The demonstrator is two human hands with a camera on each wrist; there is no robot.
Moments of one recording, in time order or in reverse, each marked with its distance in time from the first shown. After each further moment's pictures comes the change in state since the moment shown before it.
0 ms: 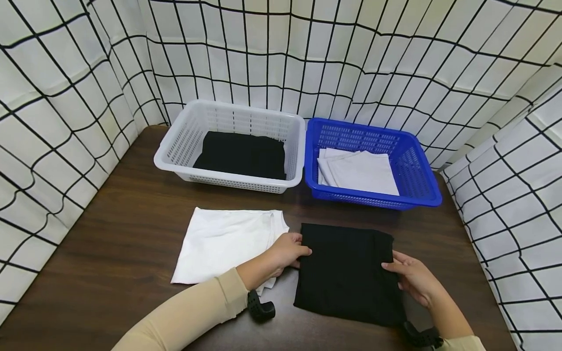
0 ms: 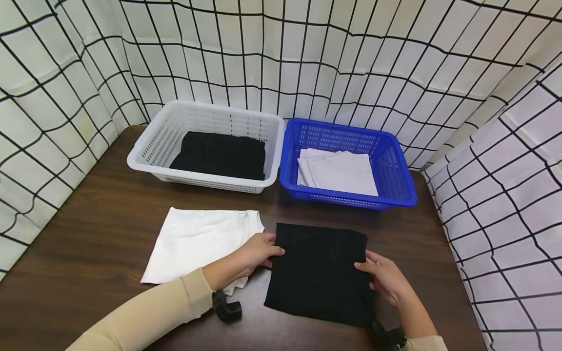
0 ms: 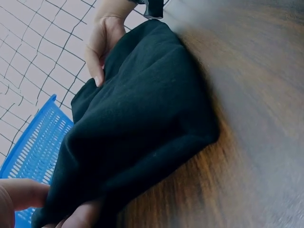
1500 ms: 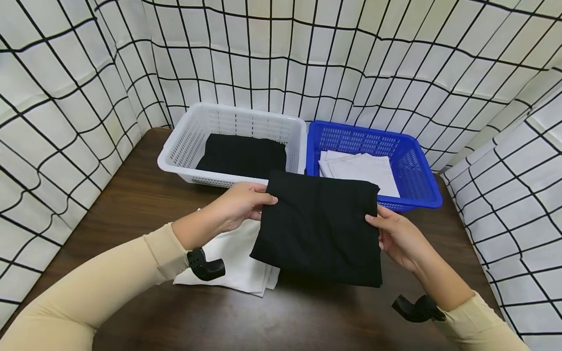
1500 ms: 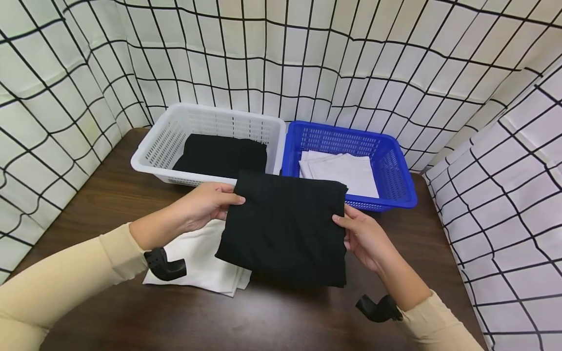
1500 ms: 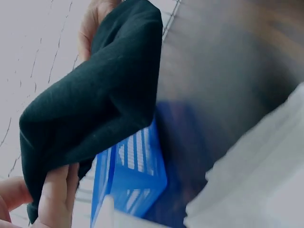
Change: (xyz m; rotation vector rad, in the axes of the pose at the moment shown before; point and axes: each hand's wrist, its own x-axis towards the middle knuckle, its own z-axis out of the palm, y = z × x) left_hand -0.054 0.118 -0.100 -0.026 -0.008 0.060; right_hand -0.025 -0.128 0.050 0.273 -0.180 -0.283
